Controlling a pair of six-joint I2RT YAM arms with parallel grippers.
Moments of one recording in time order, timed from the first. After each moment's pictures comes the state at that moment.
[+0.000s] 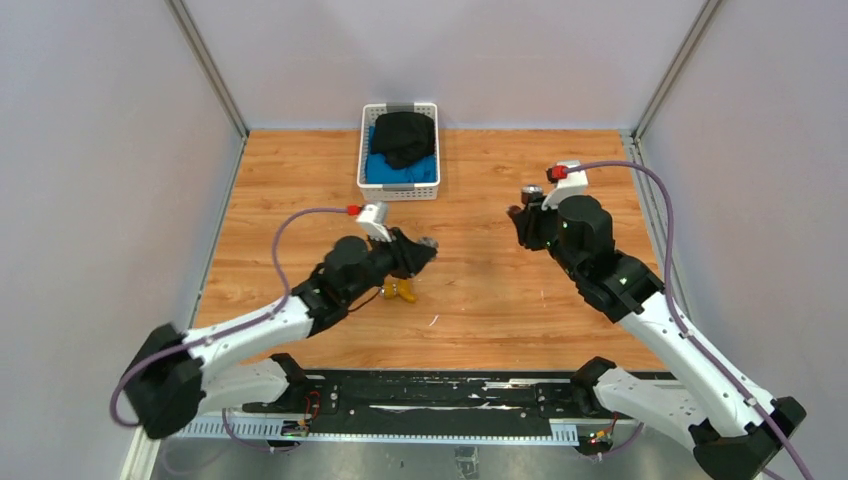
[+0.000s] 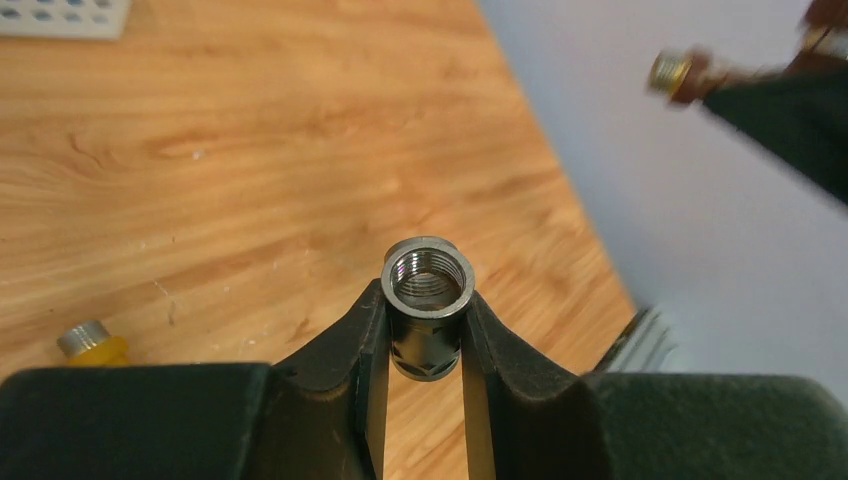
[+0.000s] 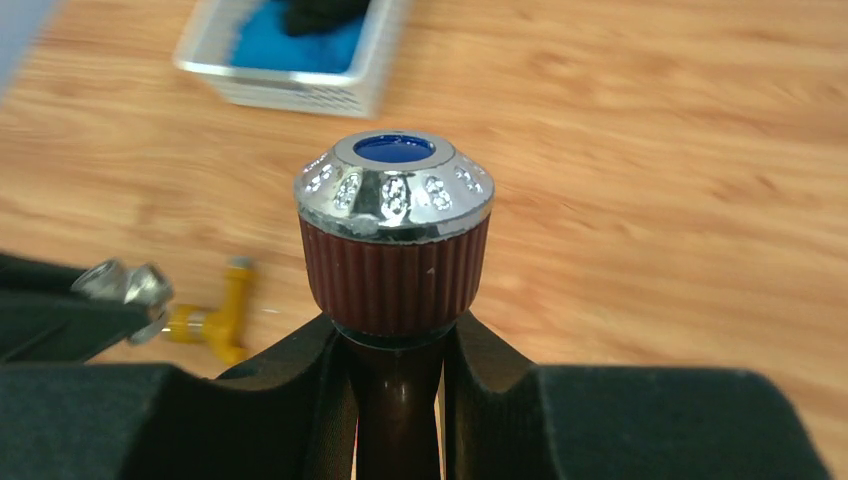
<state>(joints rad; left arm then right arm) -0.73 0.97 0.52 0.39 -0.01 -0.75 0.67 0.91 1.00 -0.37 0.25 0.27</state>
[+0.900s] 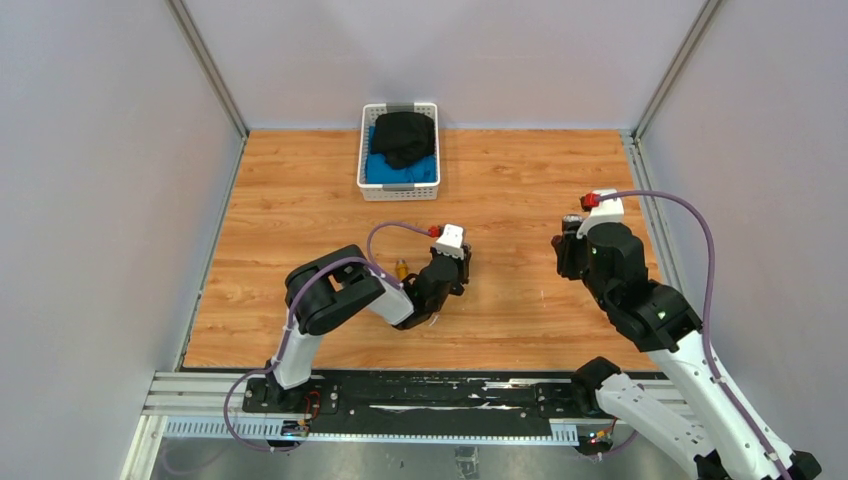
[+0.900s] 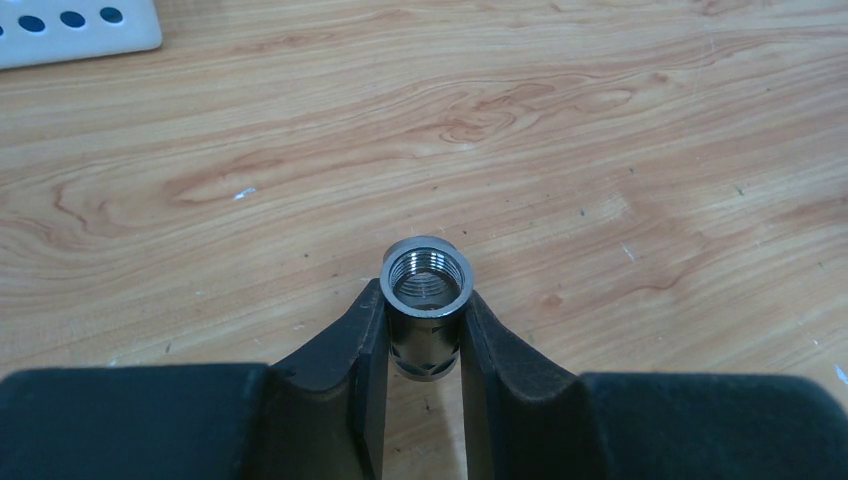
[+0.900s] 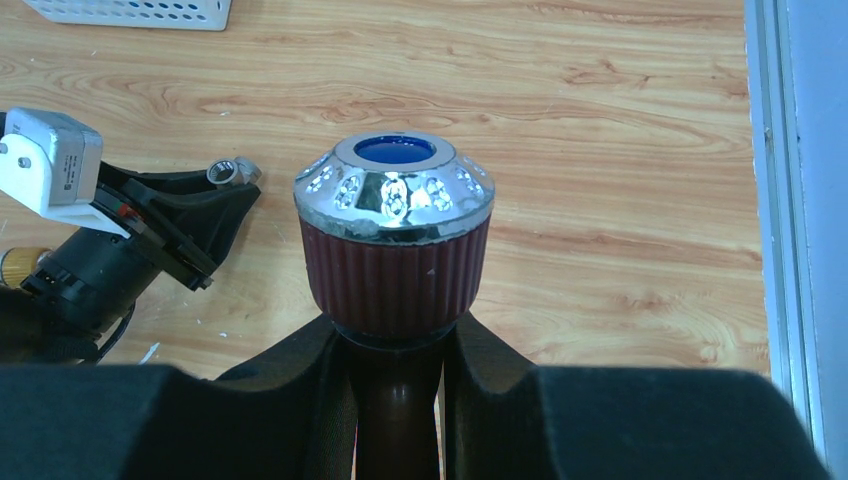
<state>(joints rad) -1.01 2.04 0.81 1.01 -0.56 -0.30 0.55 0.69 0.95 -0.74 0.39 0.22</state>
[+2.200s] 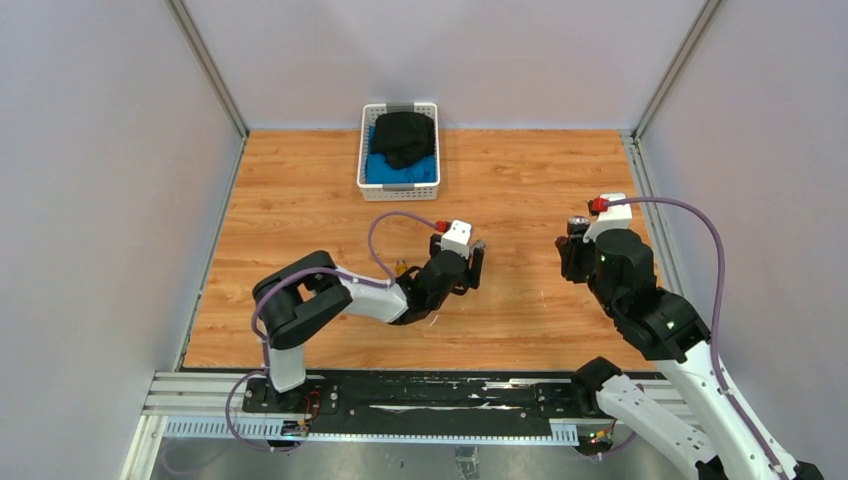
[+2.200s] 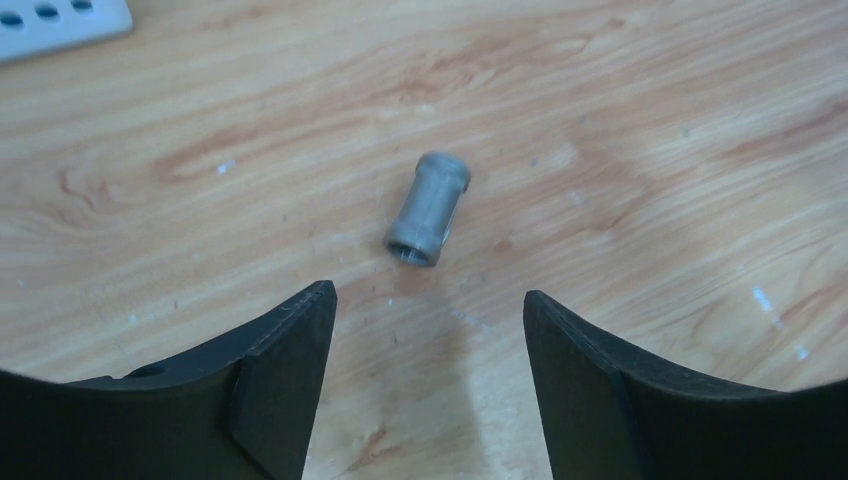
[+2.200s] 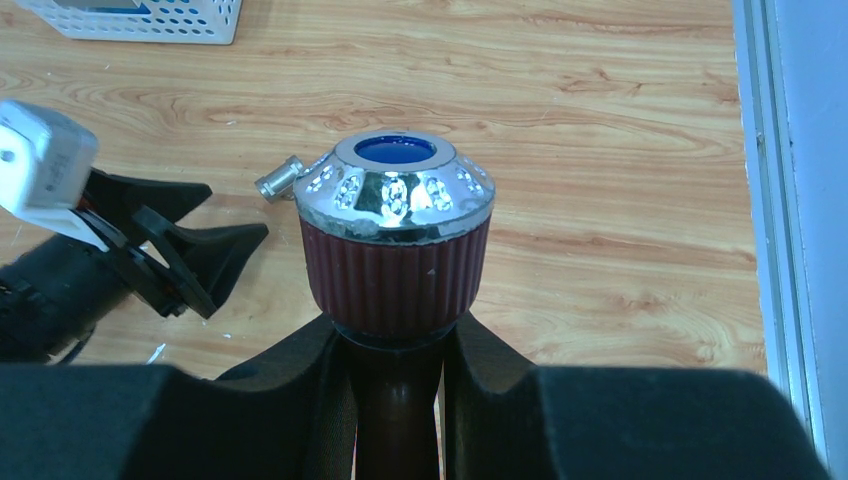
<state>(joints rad) -1.04 1.87 0.82 0.68 -0.53 -0.35 0.55 0.65 0.95 -0.75 0.40 0.22</state>
